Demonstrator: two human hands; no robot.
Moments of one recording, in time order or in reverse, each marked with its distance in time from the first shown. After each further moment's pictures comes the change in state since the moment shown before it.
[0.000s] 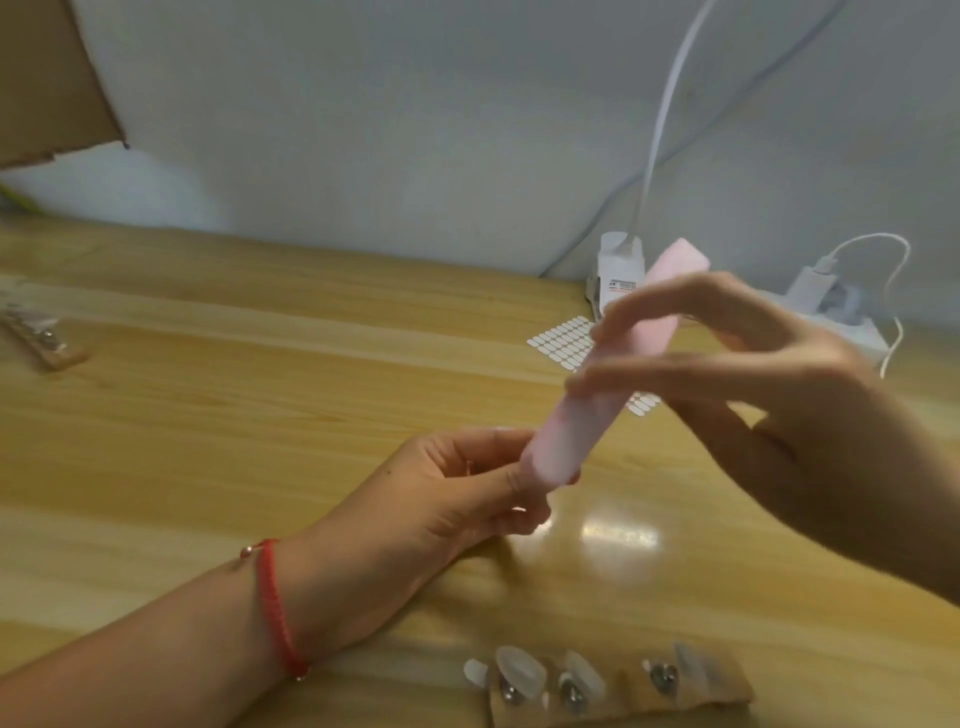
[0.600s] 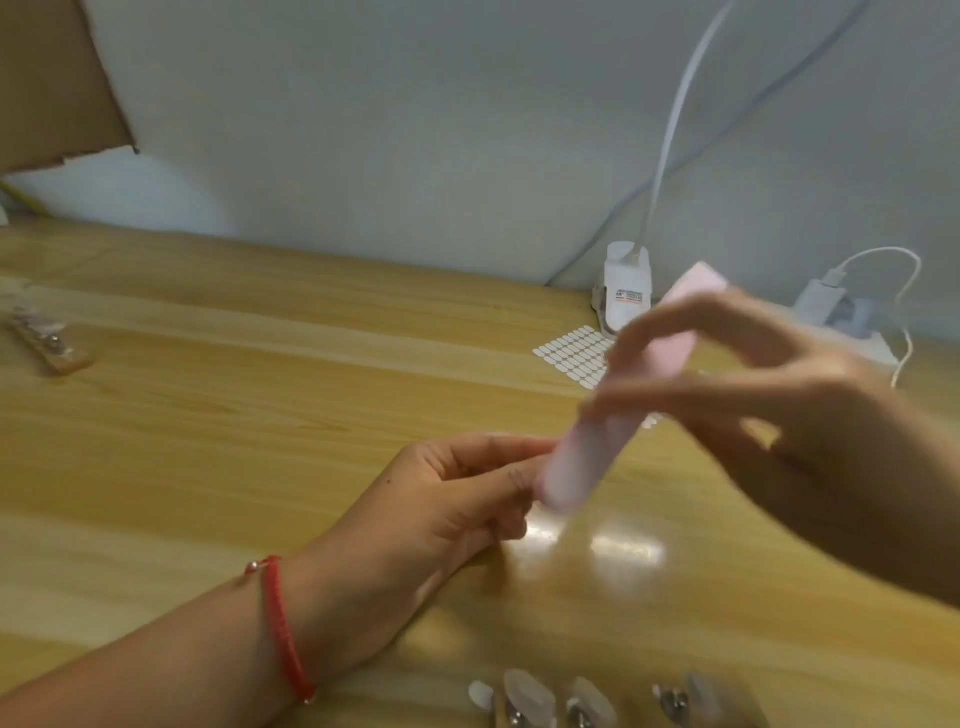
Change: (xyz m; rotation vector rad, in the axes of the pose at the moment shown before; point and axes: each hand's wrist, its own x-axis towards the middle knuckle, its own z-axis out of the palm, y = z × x) left_hand 0.003 -0.003 -0.002 -0.030 0.099 0.022; right_hand 0.002 0.004 0.001 -0.104 -0.030 0.067
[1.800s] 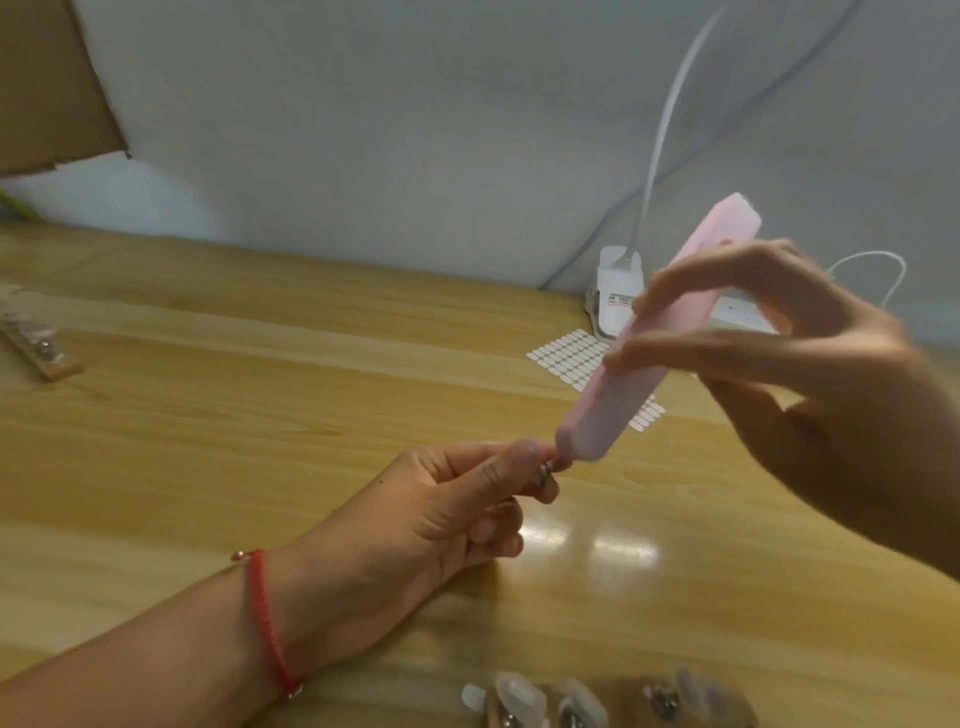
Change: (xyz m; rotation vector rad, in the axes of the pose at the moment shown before) left_hand 0.004 -0.001 -0.010 -0.034 -0.150 -0.055; right_hand 0.005 0.007 -0.007 -0.134 0.128 -0.027
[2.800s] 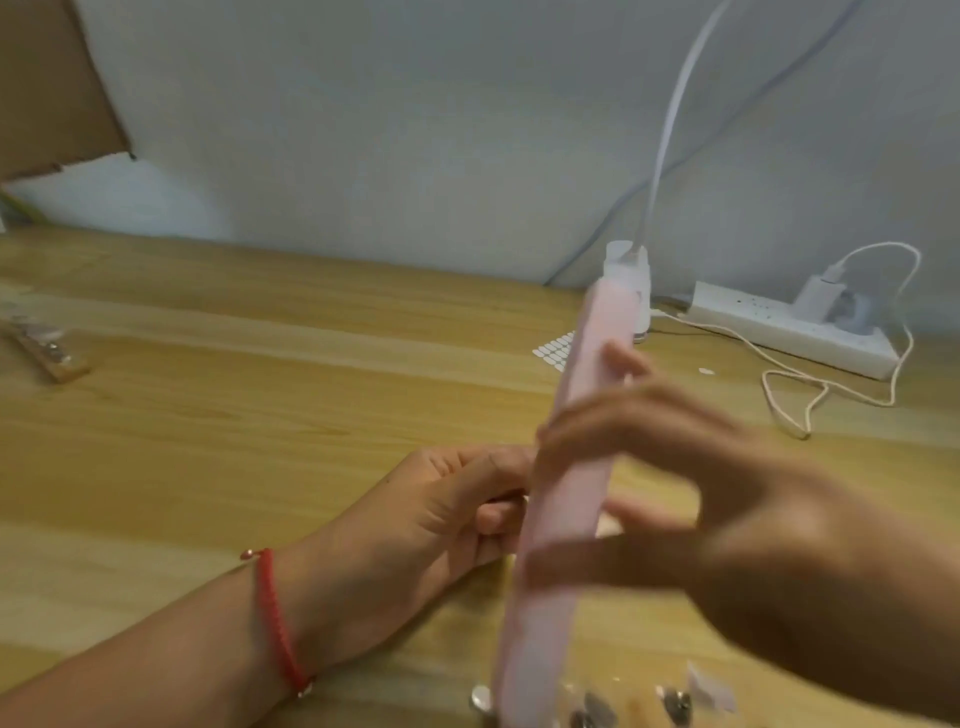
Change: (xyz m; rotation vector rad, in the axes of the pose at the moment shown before) left_hand 0.001 0.002 0.004 -0.025 0.015 -0.004; right_hand -0.004 -0.023 0.023 0.141 -0.086 -0.081
